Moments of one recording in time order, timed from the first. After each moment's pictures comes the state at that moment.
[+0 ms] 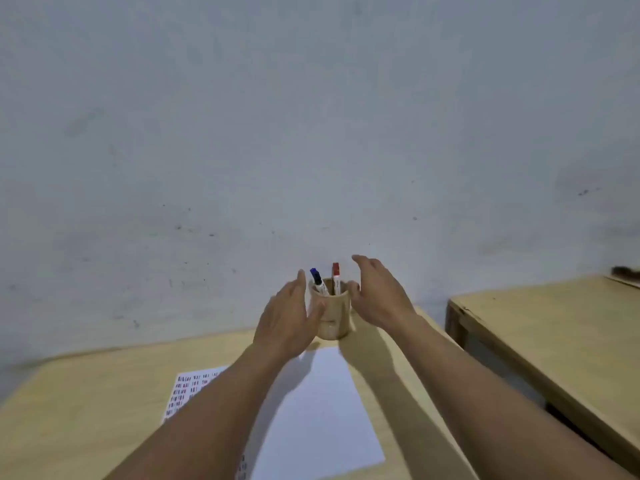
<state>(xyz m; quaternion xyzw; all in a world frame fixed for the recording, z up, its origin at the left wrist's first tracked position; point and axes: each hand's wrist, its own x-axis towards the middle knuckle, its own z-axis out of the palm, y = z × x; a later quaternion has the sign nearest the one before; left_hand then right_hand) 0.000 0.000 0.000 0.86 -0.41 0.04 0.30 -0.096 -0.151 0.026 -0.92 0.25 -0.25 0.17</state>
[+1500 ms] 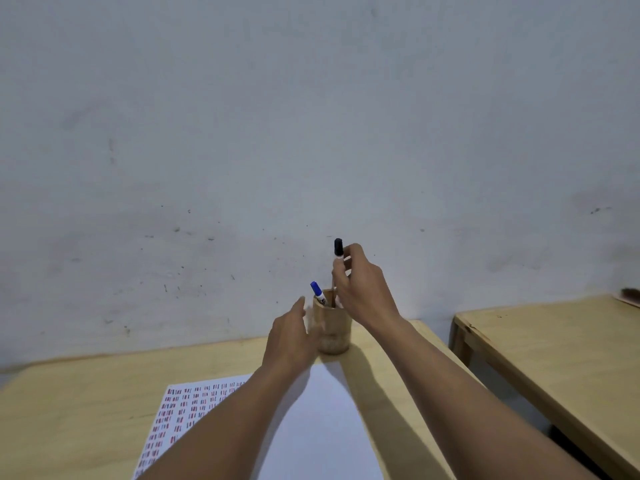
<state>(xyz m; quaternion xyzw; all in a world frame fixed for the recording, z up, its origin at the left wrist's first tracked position) 0.006 -0.017 -0.020 0.84 -0.32 -0.03 0.44 -0.065 -0.132 0.050 -0.85 0.18 -0.36 0.34</state>
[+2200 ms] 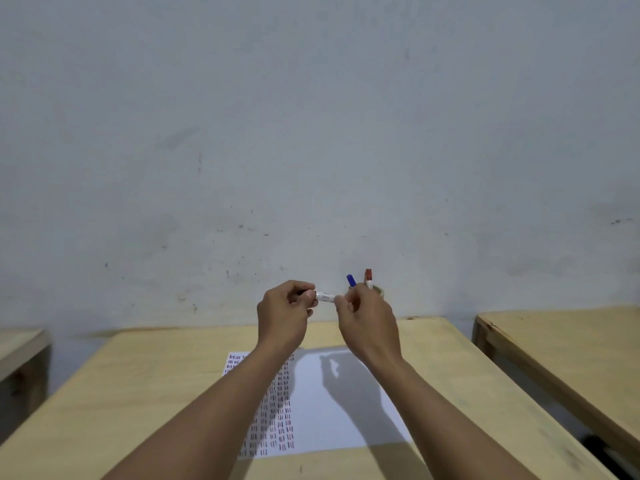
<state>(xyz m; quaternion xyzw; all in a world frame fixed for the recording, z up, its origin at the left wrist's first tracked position) -0.014 0.083 0.014 0.68 -0.24 0.01 0.69 -0.106 -0.022 0.014 -0.84 0.23 -0.37 0.31</state>
